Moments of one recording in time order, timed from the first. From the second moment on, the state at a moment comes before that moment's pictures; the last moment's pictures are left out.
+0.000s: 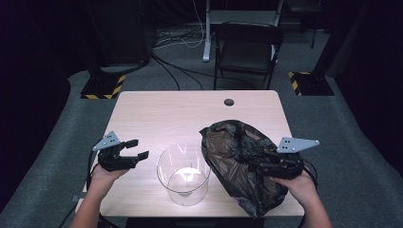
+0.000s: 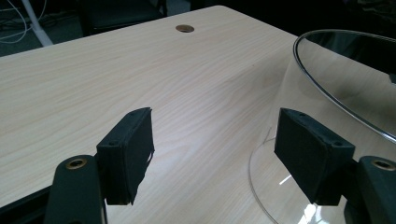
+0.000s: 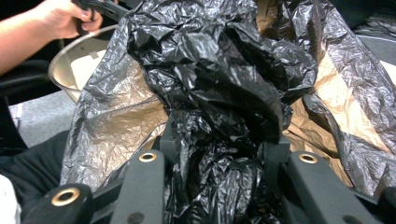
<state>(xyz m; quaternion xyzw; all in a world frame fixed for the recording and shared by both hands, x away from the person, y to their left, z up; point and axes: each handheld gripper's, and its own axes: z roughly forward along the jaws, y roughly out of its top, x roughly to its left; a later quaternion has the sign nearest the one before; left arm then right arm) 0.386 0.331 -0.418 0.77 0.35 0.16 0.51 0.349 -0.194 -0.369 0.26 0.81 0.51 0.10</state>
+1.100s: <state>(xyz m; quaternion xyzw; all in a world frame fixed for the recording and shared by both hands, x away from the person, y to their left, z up) 0.371 0.362 -0.395 0.75 0.36 0.19 0.53 0.370 -0.076 -0.365 0.16 0.84 0.52 0.05</state>
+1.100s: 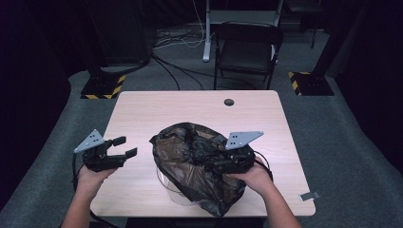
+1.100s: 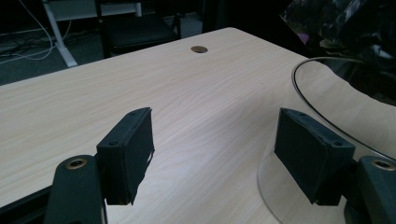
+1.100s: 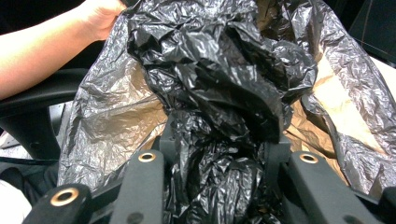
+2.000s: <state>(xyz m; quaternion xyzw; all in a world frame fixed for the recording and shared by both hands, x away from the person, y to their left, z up) 0.363 0.387 -0.381 0.73 0.37 0.21 0.54 0.377 0.004 -0.364 0.11 0.87 0.47 0.07</state>
